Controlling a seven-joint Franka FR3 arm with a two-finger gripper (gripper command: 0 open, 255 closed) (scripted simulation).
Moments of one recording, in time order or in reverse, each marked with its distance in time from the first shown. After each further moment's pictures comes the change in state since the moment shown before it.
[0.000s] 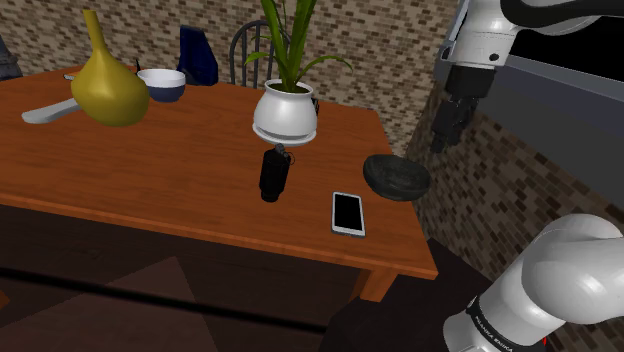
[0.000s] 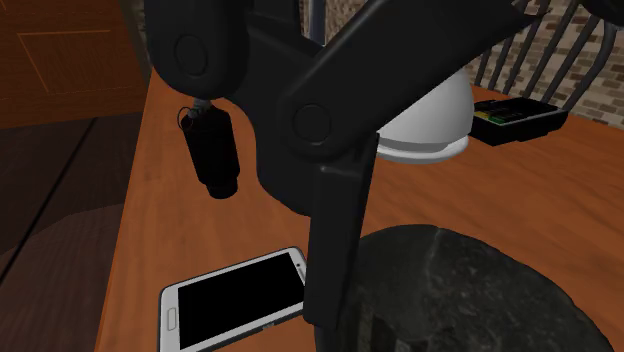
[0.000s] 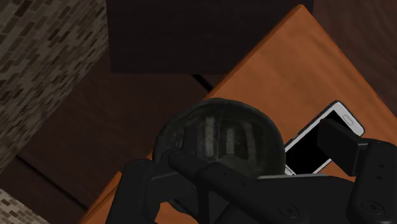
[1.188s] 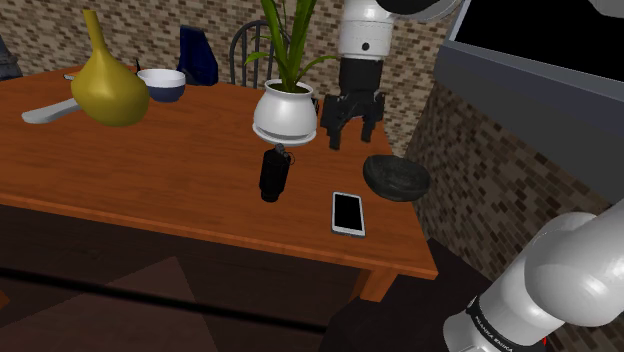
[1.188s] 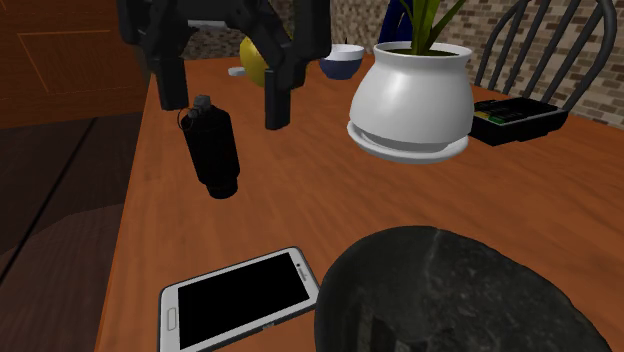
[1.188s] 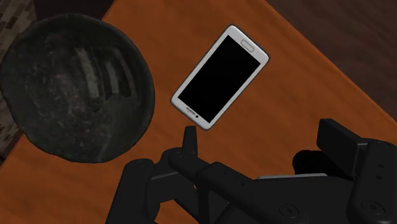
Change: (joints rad) arm 0.053 0.476 0.305 0.341 0.113 0.123 0.411
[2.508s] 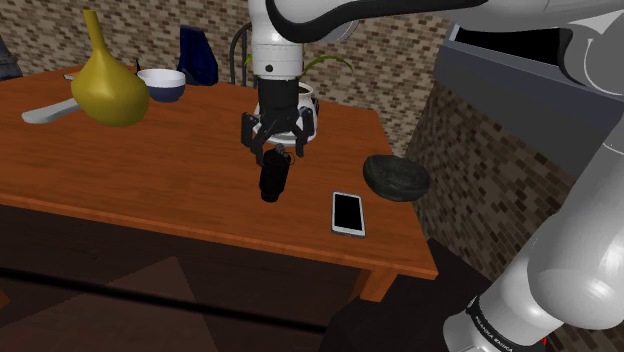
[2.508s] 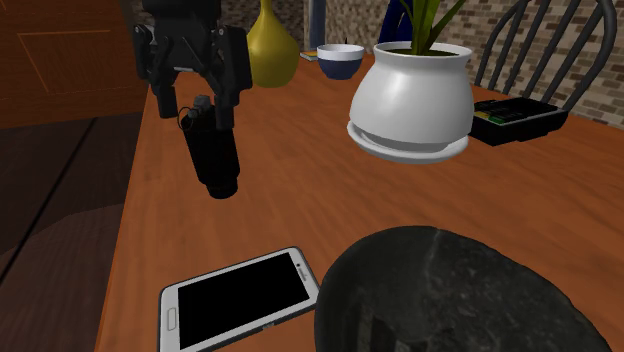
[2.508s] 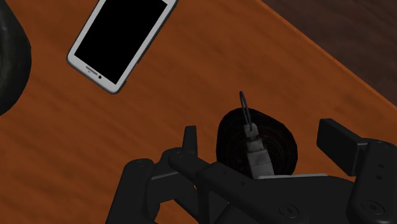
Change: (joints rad) arm 0.072 0.439 0.134 0.327 -0.117 0.072 0.301
